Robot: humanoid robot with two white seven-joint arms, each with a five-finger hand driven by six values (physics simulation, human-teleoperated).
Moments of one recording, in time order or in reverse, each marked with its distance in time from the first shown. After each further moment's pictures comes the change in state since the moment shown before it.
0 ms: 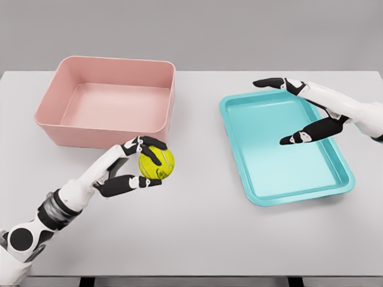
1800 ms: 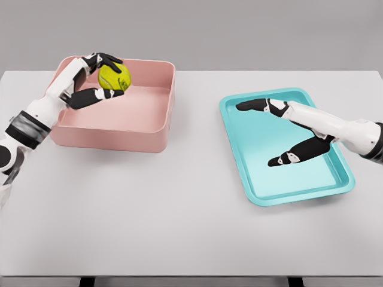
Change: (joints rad) left arm -0.345 -0.013 0.105 0.260 0.039 0.327 0.001; right arm 0.074 -0.006 0.002 -0.135 0.001 0.055 0.000
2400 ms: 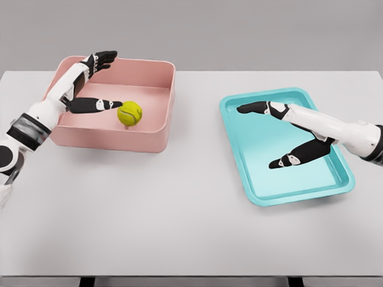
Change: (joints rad) left arm 0.008 -0.001 -0.010 0.032 -0.001 -0.005 -0.006; right arm 0.011 -0.008 0.000 0.000 0.001 0.000 0.000
